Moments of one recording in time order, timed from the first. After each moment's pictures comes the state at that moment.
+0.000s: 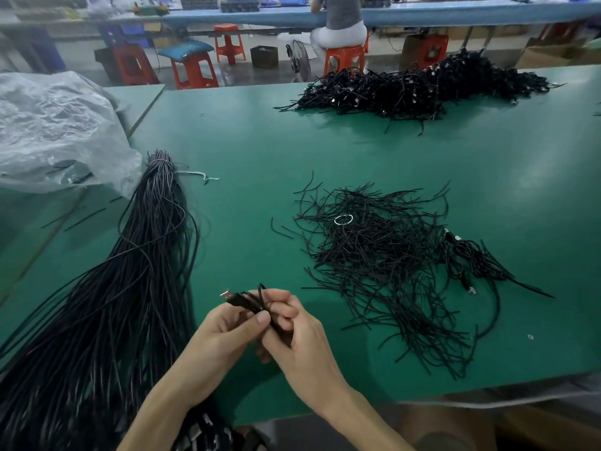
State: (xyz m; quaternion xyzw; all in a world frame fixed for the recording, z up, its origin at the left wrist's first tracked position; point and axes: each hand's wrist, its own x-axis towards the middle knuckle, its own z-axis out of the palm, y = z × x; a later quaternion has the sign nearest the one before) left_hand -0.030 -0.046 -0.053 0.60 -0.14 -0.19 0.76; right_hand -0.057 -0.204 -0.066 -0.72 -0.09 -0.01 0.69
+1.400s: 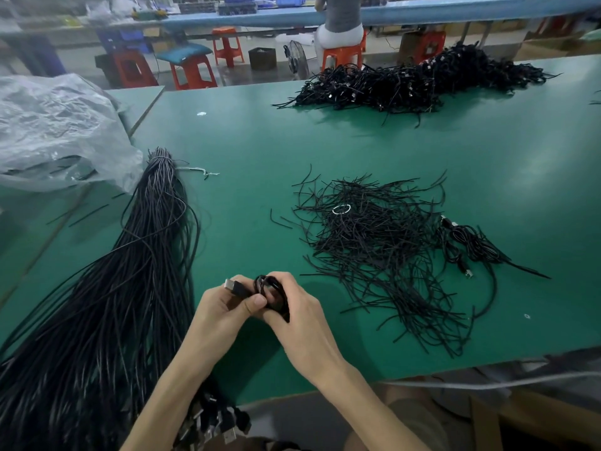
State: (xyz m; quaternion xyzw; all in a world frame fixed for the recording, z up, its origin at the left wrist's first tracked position) left_hand -0.025 -0.050 -0.058 0.75 -0.13 -0.01 0.65; right_hand -0.050 -0.208 -0.063 -0.83 -0.08 -0.03 0.56
